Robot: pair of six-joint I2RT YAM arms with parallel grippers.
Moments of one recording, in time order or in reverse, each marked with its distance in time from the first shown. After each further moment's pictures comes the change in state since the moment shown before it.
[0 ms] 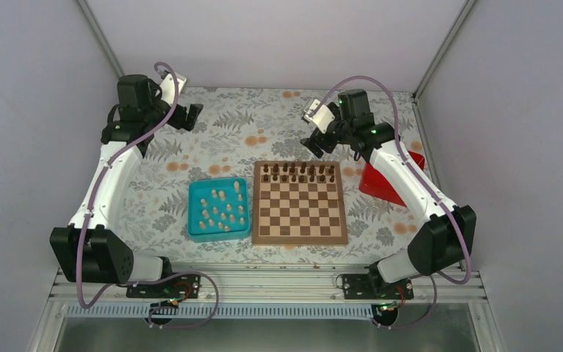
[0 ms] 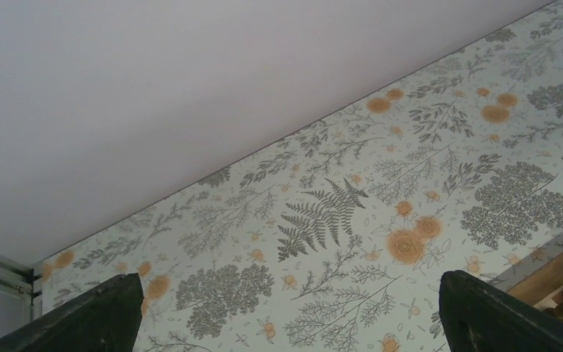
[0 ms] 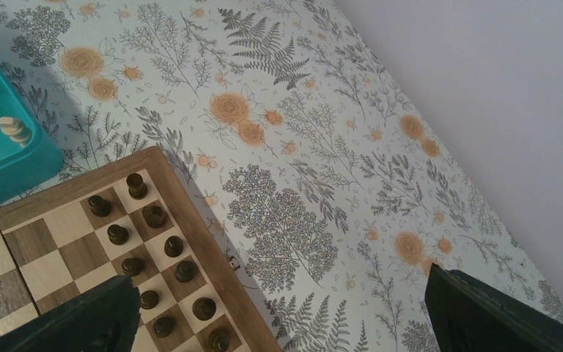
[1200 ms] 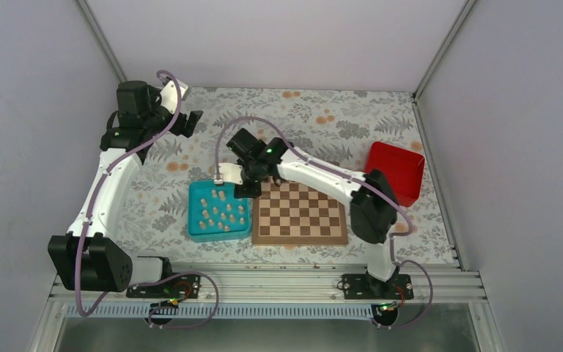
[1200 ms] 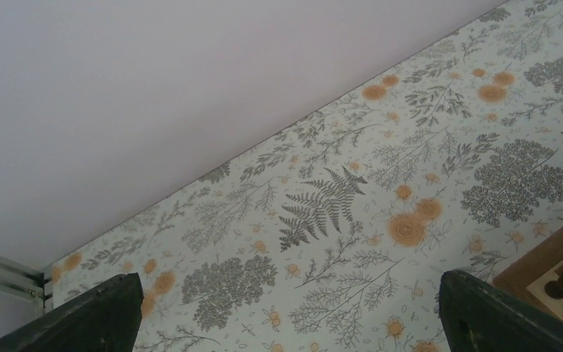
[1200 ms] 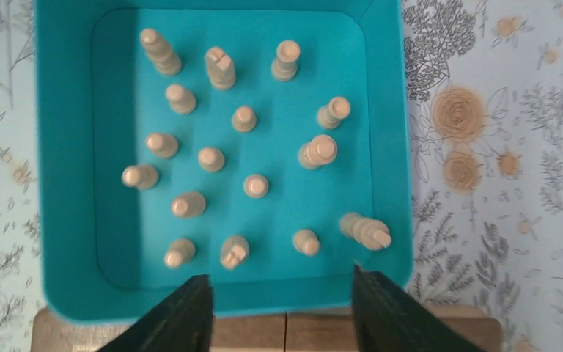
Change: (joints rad) left arm 0.000 -0.051 -0.058 0.004 0.010 0.064; right arm 0.547 0.460 0.321 -0.251 0.033 -0.070
